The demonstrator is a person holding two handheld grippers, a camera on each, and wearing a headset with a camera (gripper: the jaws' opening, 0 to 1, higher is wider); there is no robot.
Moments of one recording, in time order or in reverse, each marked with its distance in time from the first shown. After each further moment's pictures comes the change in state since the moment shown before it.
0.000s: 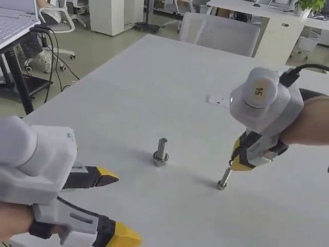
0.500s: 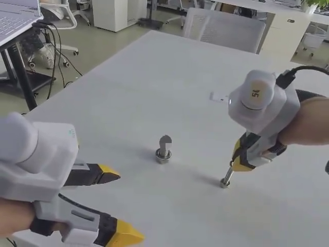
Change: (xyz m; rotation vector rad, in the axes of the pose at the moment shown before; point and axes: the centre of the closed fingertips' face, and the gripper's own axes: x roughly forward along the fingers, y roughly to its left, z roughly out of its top) left arm -0.002 0.002 0.002 -0.007 0.002 0.002; right arm 0.010 -0.003 0.001 -0.005 0.015 0.030
